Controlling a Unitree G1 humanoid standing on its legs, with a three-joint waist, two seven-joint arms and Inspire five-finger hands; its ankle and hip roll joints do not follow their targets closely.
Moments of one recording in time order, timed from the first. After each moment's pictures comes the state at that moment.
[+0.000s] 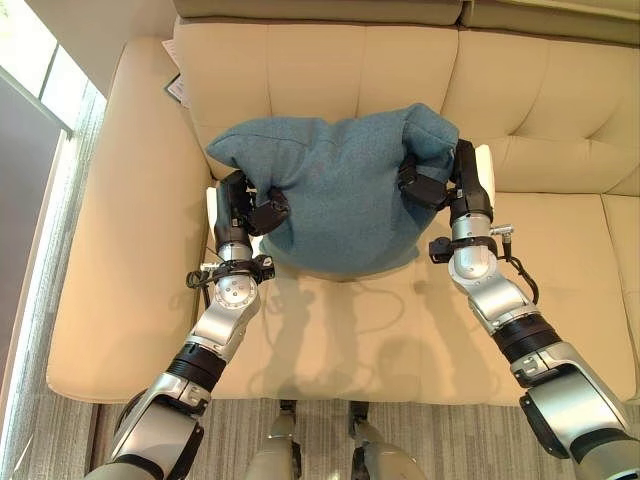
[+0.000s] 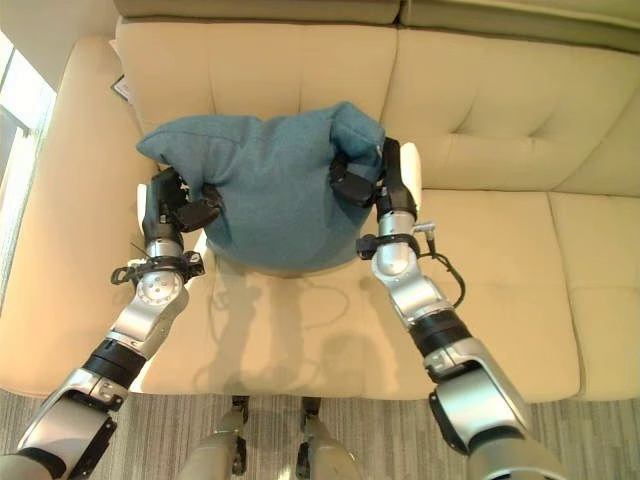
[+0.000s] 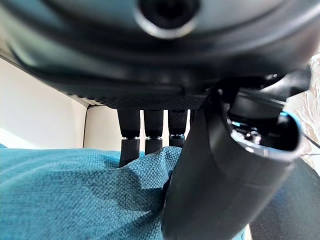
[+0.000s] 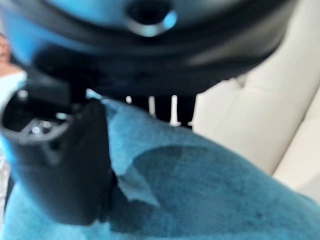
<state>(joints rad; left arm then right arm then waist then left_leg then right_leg) -0.61 0.36 -0.34 0.44 -0.39 -0.17 0.54 -0.78 -0.53 0.40 0.55 0.11 -0.08 -0.49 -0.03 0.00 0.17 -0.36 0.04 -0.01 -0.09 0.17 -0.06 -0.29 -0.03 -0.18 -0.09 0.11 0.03</state>
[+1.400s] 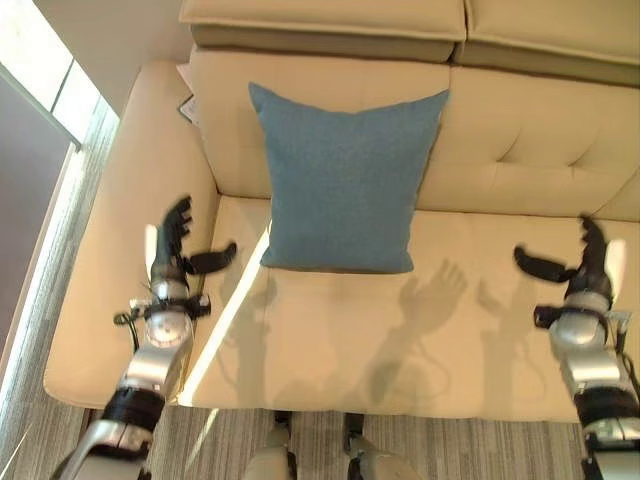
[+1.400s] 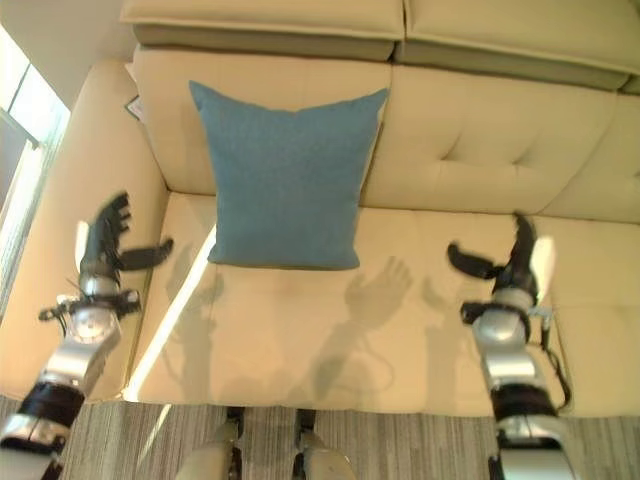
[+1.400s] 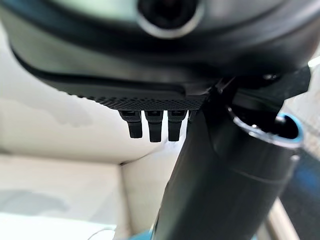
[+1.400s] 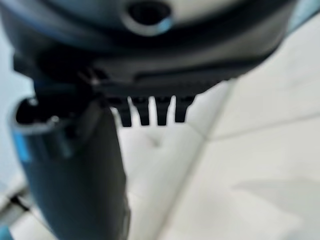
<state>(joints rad) -0.29 0.54 -0.15 0.41 -0.29 -0.14 0.35 -0.33 -0.68 -0.01 0.62 0.11 -0.03 -0.43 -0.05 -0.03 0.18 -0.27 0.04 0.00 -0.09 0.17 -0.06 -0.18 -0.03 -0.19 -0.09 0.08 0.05</state>
